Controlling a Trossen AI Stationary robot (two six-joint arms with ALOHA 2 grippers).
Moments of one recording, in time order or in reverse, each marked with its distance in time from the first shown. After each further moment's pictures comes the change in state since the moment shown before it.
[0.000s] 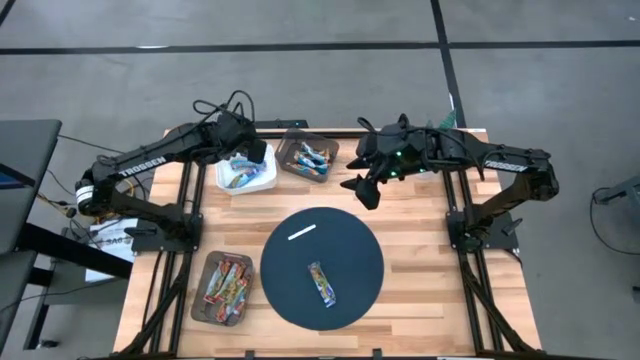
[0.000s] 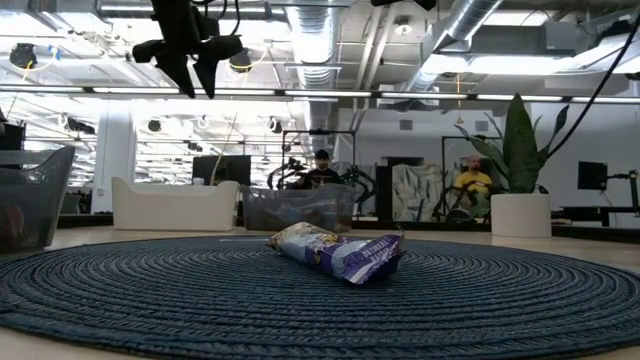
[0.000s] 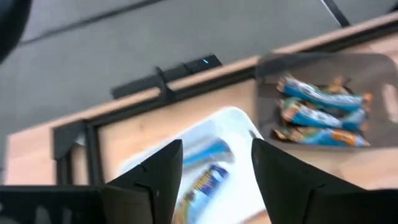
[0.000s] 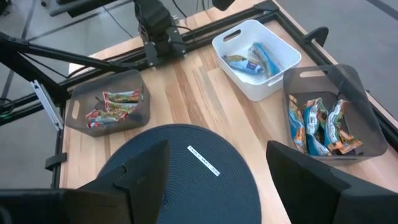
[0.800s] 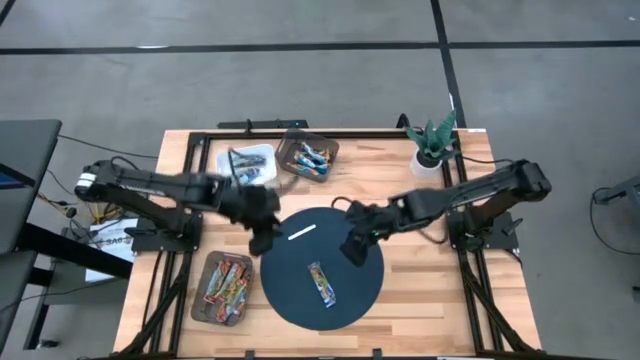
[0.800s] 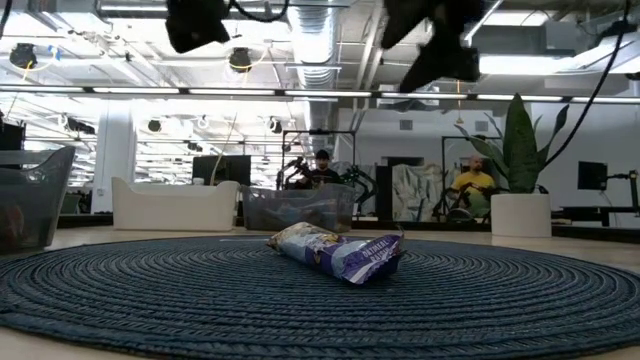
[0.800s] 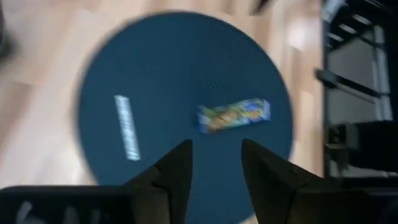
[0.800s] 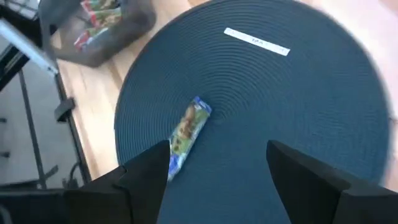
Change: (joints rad) left arm -0.591 -0.002 -0.115 0.321 0.582 0.190; right arm 0.280 0.101 -0.423 0.261 0.018 0.530
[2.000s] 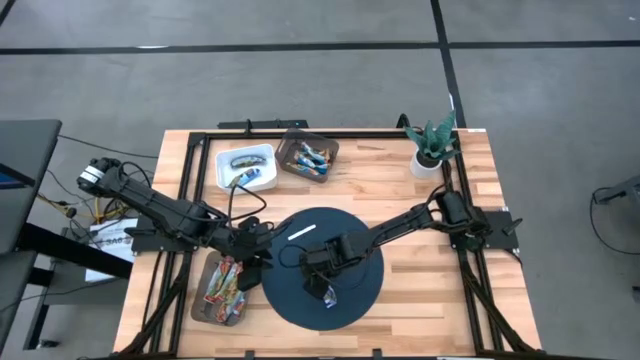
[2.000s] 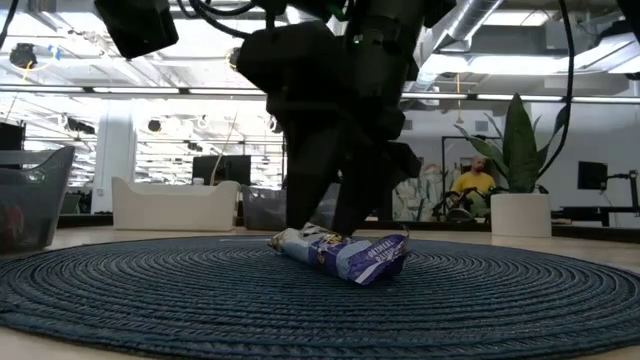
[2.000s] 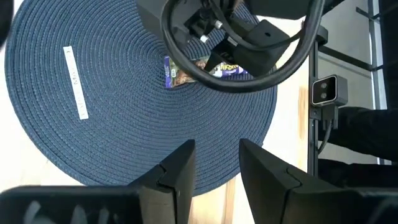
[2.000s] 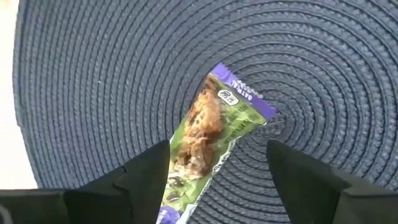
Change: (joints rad) left arm -0.271 -0.001 -0.135 0.082 -0.097 -0.178; right arm 0.065 0.644 0.416 -0.096 -0.067 0.016
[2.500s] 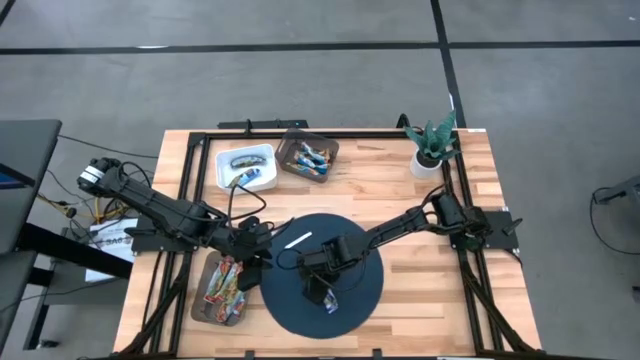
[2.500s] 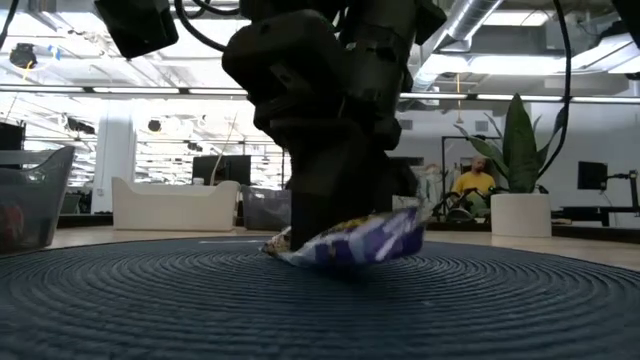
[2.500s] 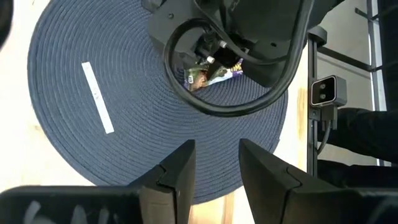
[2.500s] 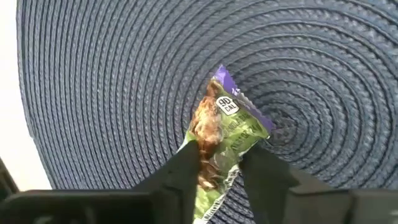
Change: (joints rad) left arm 0.000 0.000 0.000 0.001 -0.001 0.000; right arm 0.007 0.056 0.005 0.040 -0.135 0.002
